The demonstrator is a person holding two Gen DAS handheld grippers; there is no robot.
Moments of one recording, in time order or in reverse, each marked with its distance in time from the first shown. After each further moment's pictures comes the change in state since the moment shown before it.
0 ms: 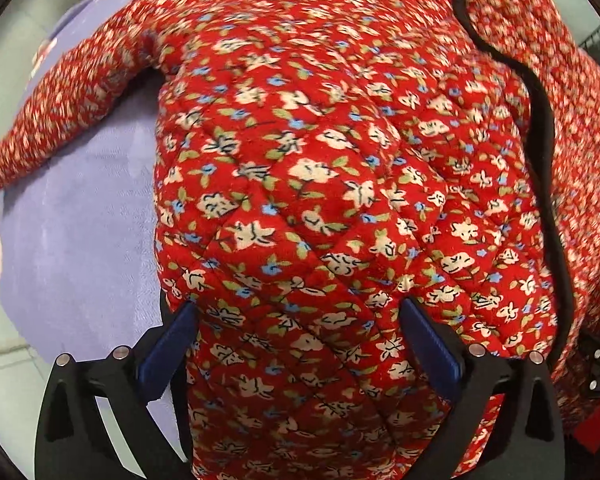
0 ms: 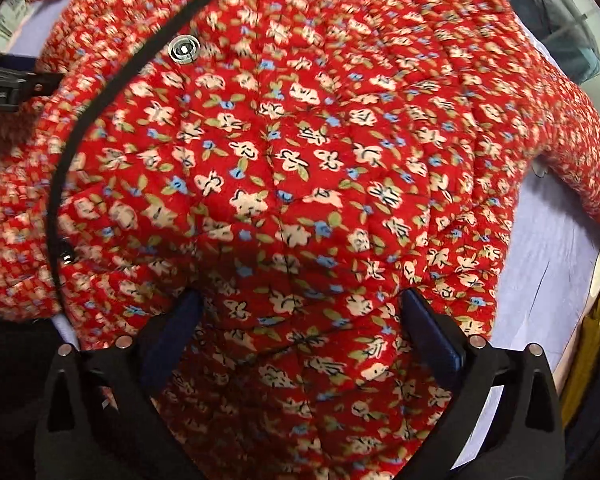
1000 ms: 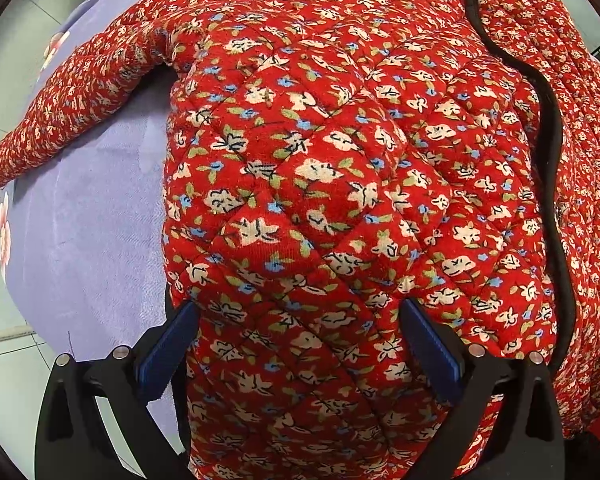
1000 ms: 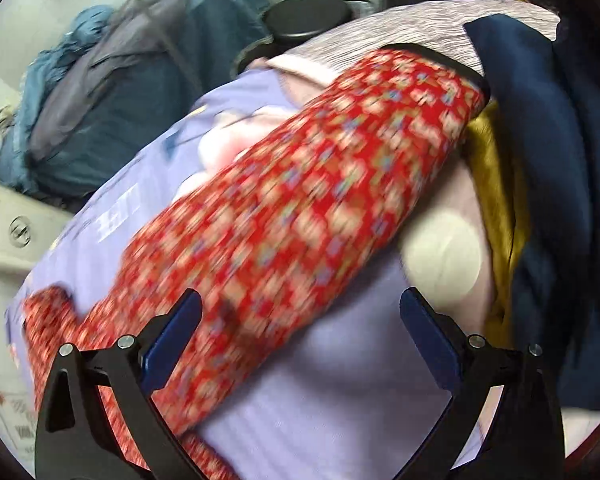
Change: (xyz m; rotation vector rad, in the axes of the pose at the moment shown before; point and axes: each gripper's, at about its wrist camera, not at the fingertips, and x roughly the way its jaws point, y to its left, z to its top) left arm -0.004 -0.011 0.002 -0.045 0.020 0.023; right arm -0.029 -0.461 0.009 1.184 -0.275 0.085
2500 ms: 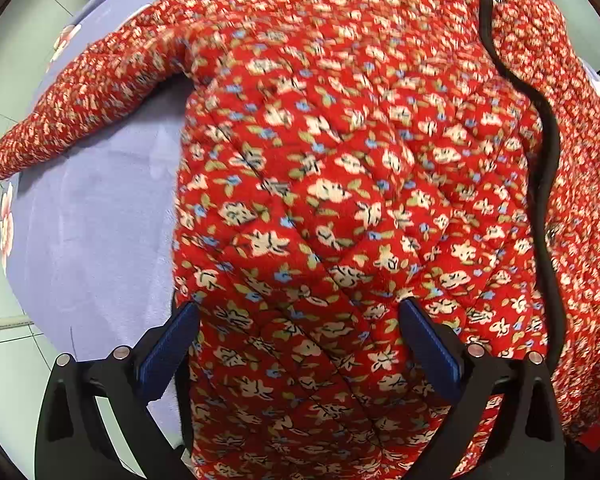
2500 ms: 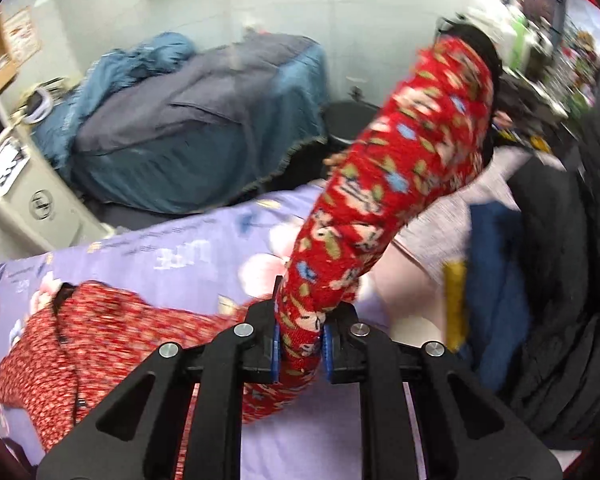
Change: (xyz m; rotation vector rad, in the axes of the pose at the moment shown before) left arm -0.010 0.001 0.003 -0.058 -0.019 -0.008; right arm -0.145 0.081 -0.029 -0.366 -0.358 0.064
